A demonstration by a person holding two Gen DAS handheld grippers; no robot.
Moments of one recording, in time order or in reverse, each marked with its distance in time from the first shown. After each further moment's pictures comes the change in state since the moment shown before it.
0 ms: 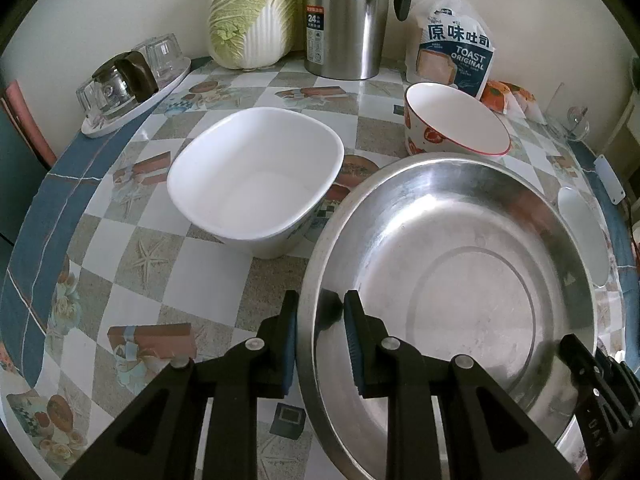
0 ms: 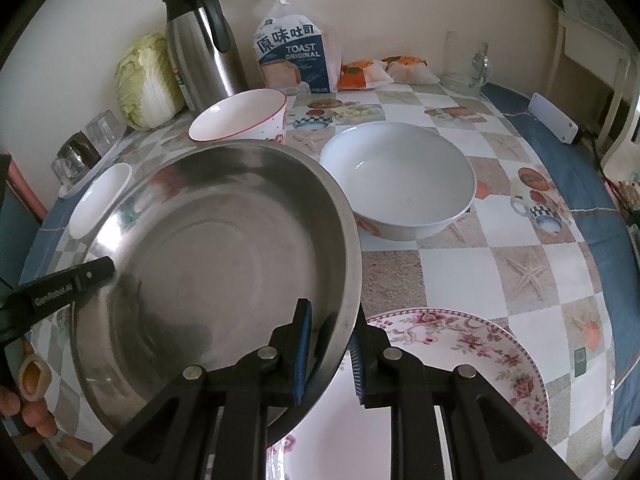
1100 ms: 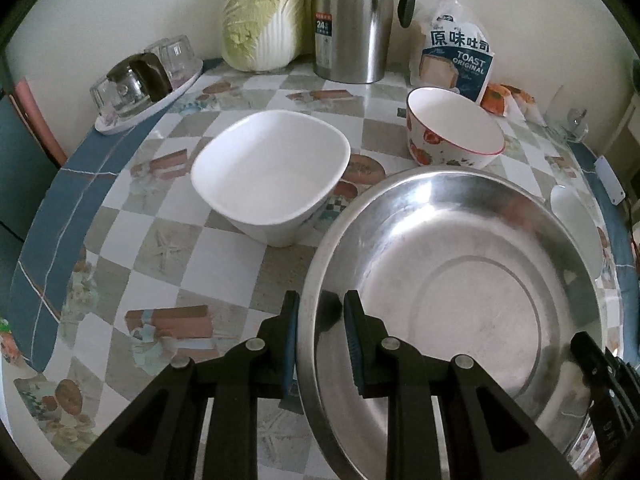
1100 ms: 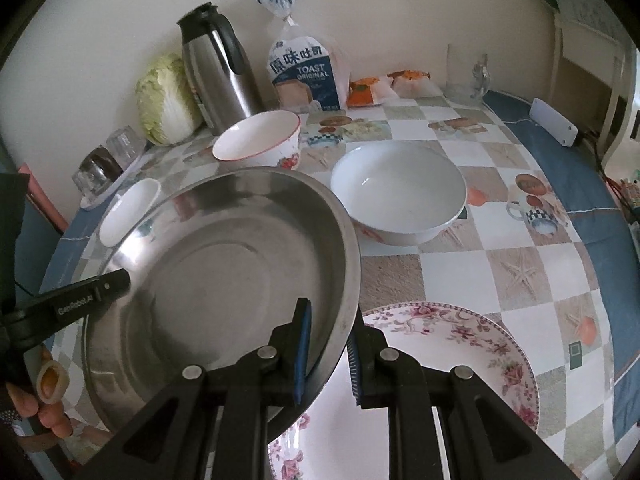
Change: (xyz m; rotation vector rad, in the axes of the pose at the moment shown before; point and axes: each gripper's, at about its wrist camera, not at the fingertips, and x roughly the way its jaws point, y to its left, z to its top) left arm -0.017 0.001 -0.009 -0.015 -0.004 0.025; right arm -0.028 -0.005 -0.005 0.016 -0.036 0.065
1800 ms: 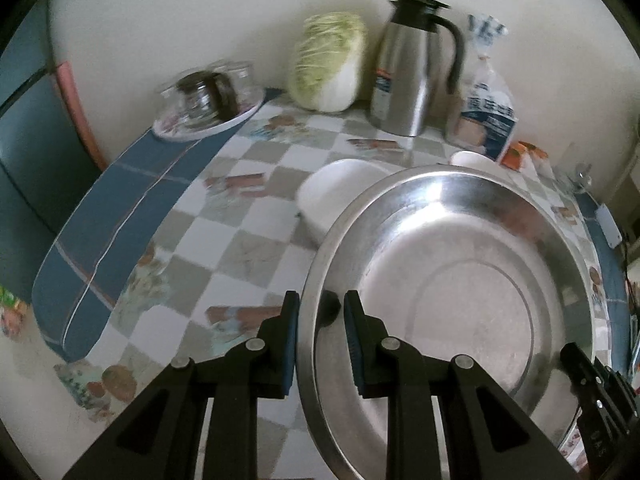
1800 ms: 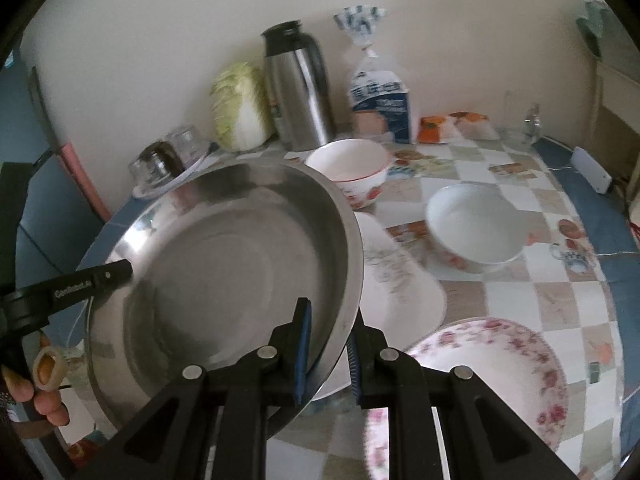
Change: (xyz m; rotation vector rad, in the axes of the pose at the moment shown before) left arm -0.065 0.053 -0.010 -0.091 -0.122 0.033; right arm -0.038 0.057 -0.006 -0.107 -0.091 0.110
